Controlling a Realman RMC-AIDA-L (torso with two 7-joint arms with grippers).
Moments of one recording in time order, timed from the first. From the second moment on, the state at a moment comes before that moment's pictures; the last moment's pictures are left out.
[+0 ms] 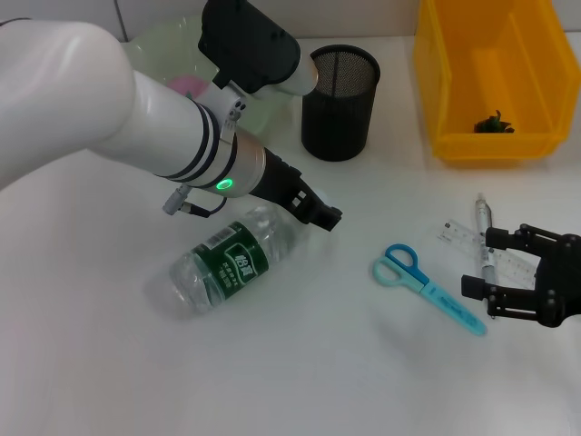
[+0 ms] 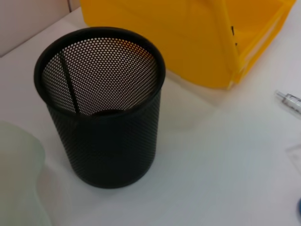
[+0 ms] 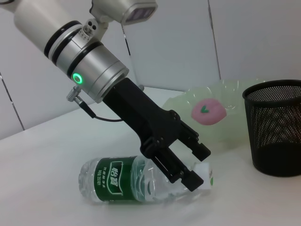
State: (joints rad) left arm -0.71 -2.08 1.81 1.07 2.38 0.94 -2.65; right arm 0.14 2.08 -0.91 -0.86 -1.77 -1.54 1.31
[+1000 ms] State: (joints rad) left arm -0.73 -2.08 1.84 1.02 2.38 0.92 -2.60; right arm 0.17 2.08 -0.90 -0.82 -1.78 -1.54 1.32
